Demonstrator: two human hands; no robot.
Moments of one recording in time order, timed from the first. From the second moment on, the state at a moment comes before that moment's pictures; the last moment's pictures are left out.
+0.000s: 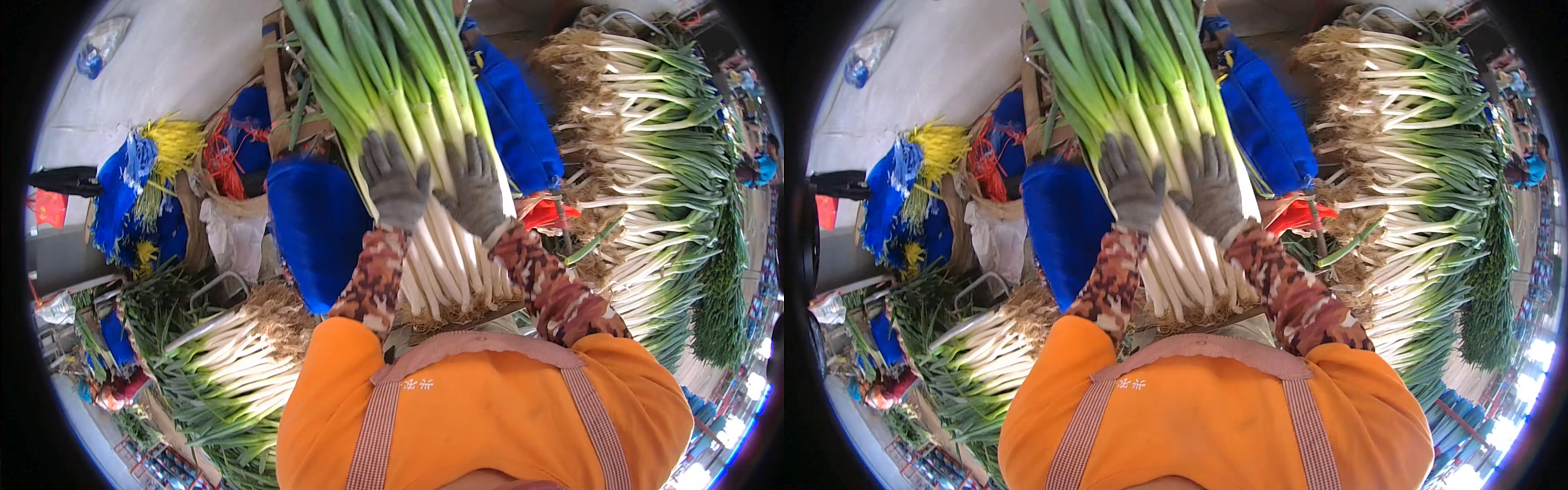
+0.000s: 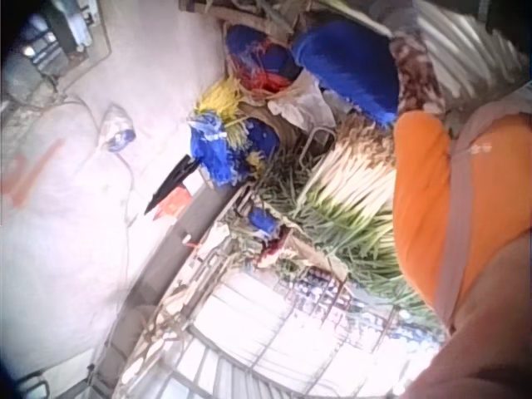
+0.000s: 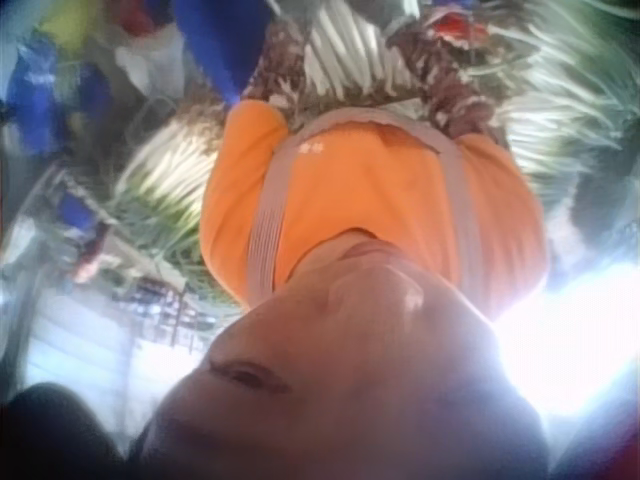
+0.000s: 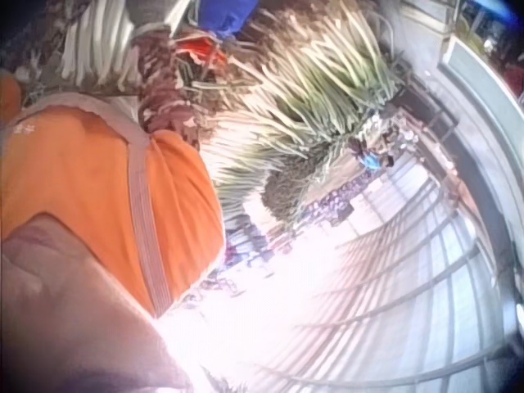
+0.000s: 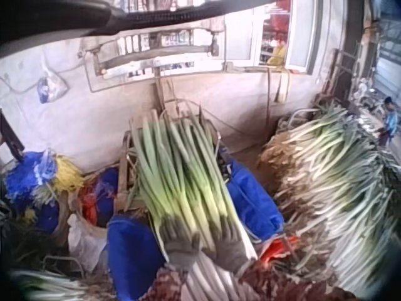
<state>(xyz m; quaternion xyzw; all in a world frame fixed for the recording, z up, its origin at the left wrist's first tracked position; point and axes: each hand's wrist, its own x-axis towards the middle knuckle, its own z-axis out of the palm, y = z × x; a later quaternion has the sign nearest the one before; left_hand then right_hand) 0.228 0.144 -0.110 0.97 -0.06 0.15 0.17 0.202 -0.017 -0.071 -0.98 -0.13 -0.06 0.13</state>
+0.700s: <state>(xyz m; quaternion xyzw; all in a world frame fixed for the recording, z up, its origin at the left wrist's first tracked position) 0.048 0.064 -0.090 0.82 -0.56 -0.02 0.15 -0.131 -0.211 -0.079 -0.92 0.11 -0.04 0.37</state>
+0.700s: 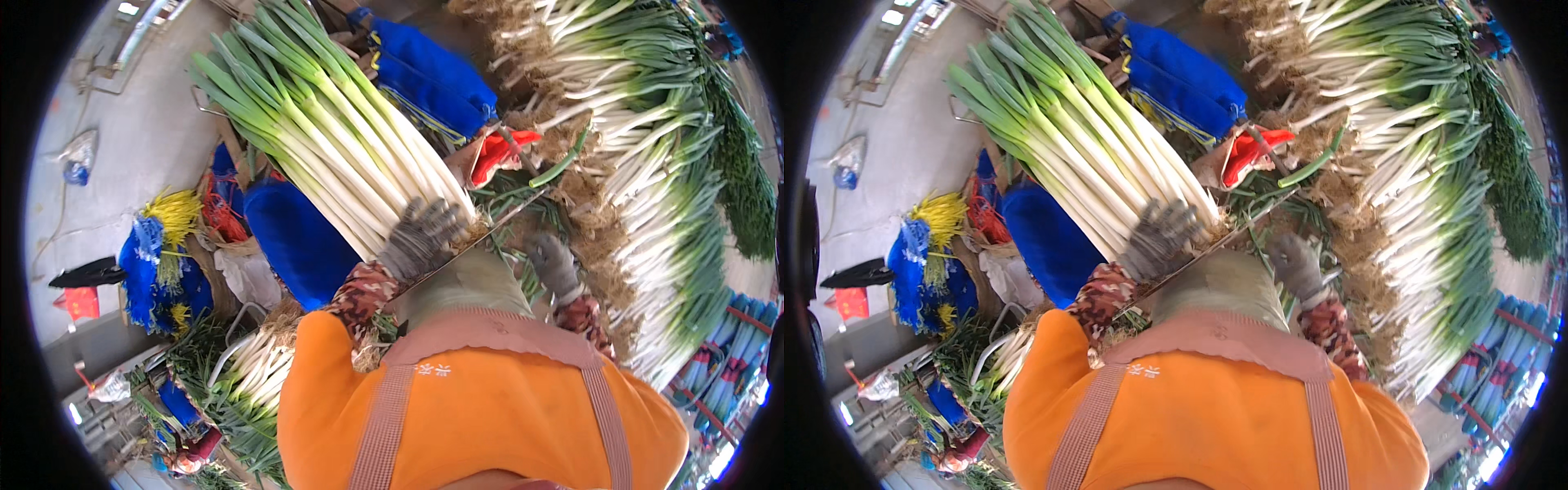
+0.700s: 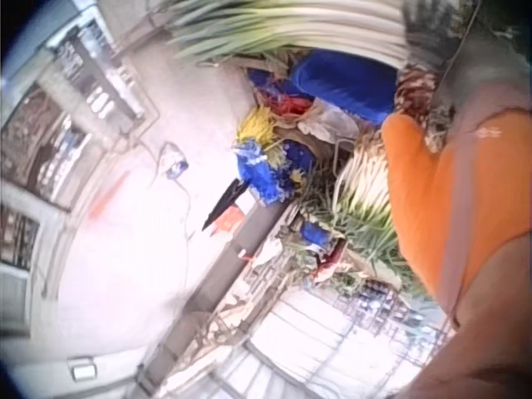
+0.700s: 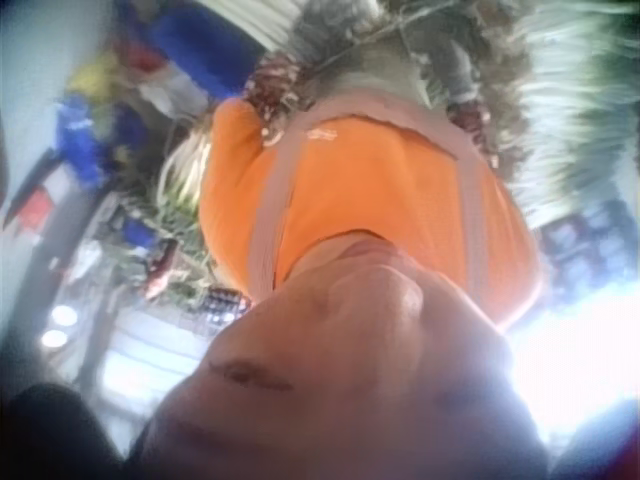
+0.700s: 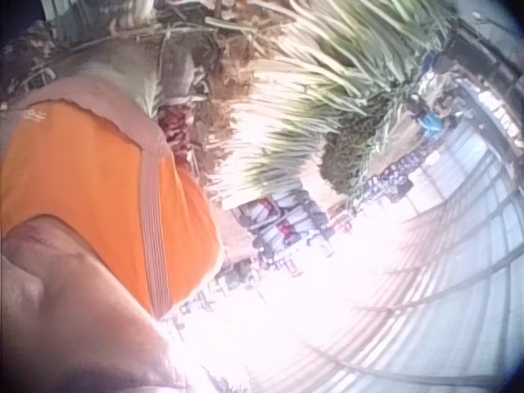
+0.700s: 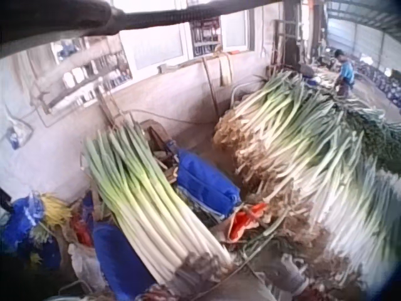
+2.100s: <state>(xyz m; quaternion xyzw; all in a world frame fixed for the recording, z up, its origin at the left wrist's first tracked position) -0.095 -0.425 -0.147 0.51 -0.81 -0.27 0.01 -0.483 -0.361 -0.151 -0.66 0.64 0.05 0.40</state>
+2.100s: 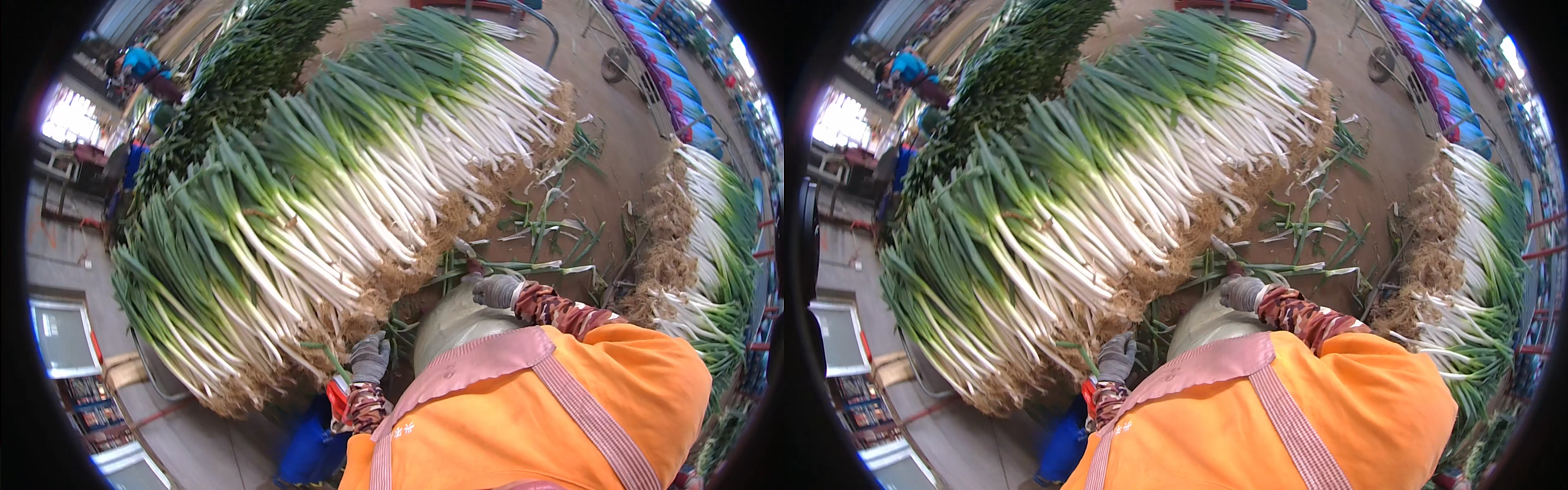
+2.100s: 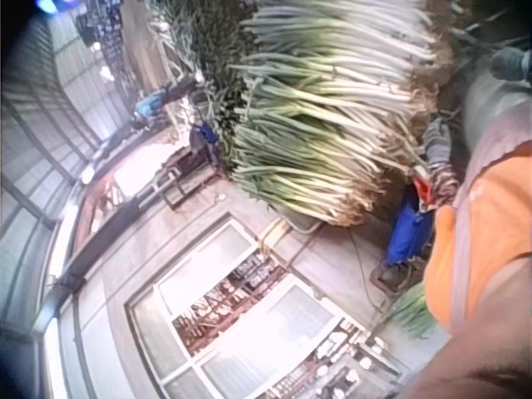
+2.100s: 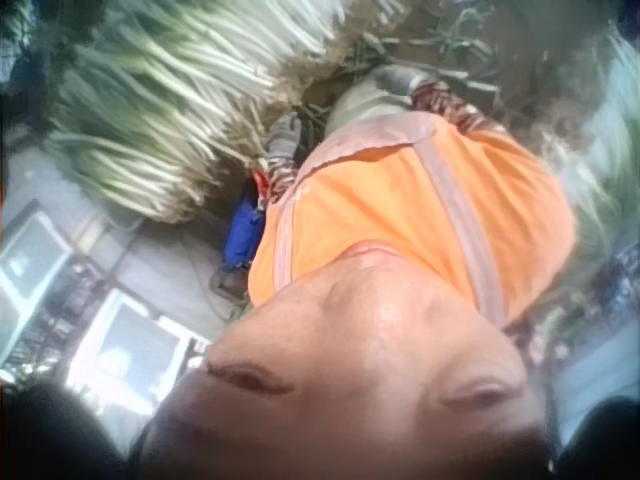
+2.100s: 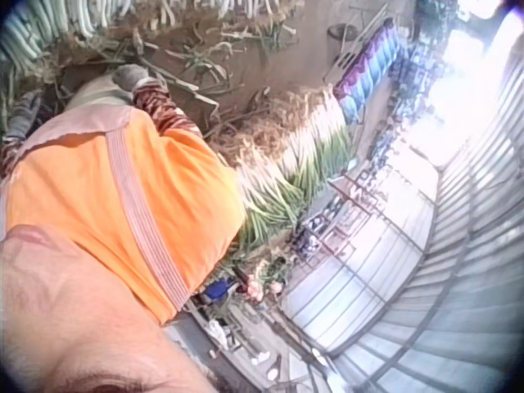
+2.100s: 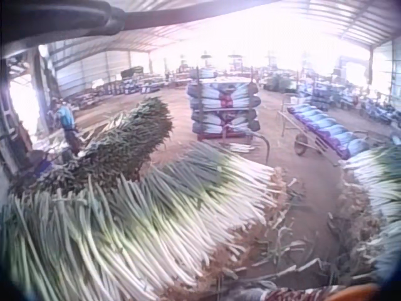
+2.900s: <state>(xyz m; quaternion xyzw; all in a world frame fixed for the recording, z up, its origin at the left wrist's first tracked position) -0.303 -0.466 -0.178 0.64 -0.64 -0.42 0.01 -0.673 -0.551 -0.281 -0.58 0.64 0.03 0.51</state>
